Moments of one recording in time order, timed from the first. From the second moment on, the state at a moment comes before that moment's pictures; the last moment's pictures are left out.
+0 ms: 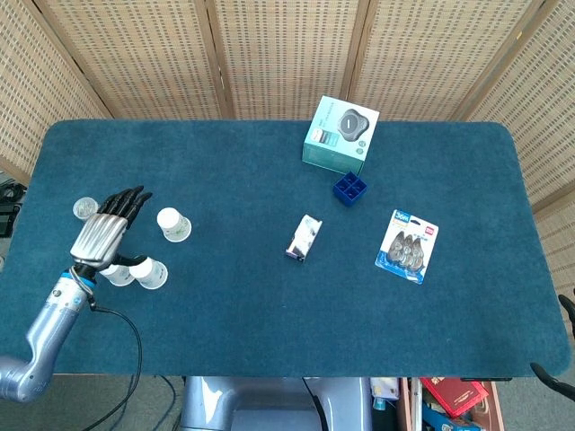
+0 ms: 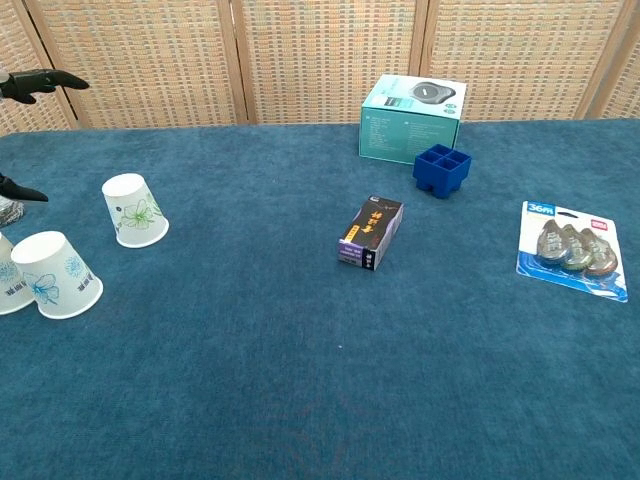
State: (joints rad) left arm -0.55 -1.24 -0.18 -1.54 1.26 1.03 0.13; right arm -0.15 -0.97 0.00 -1.66 -1.62 1.71 0.13
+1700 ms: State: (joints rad) left arm -0.69 -1.21 -0.22 -1.51 1.10 0.98 0.21; right arm -0.12 -0.96 0.03 -1.67 -1.54 1.64 0.13
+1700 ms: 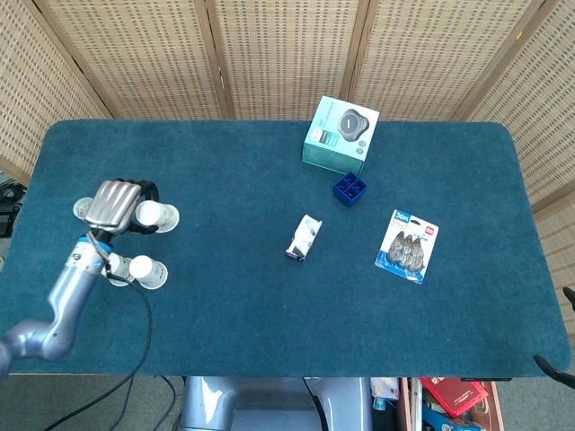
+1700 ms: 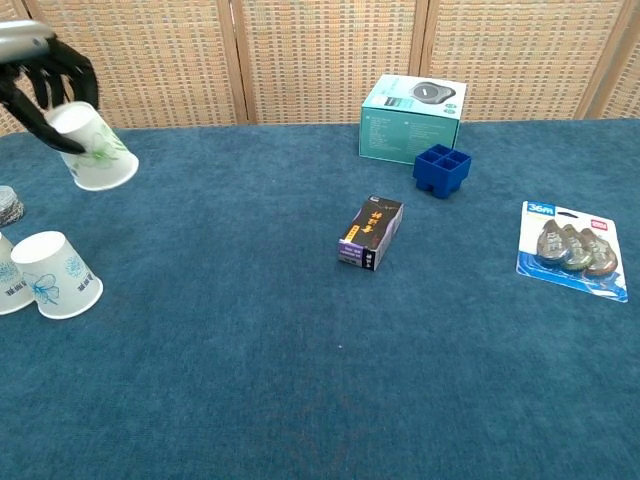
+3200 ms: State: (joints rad) left arm -0.49 -1.09 -0.04 -1.48 1.44 1.03 -0.14; right arm -0.14 -0.95 0.01 -1.67 -1.57 1.67 0.15
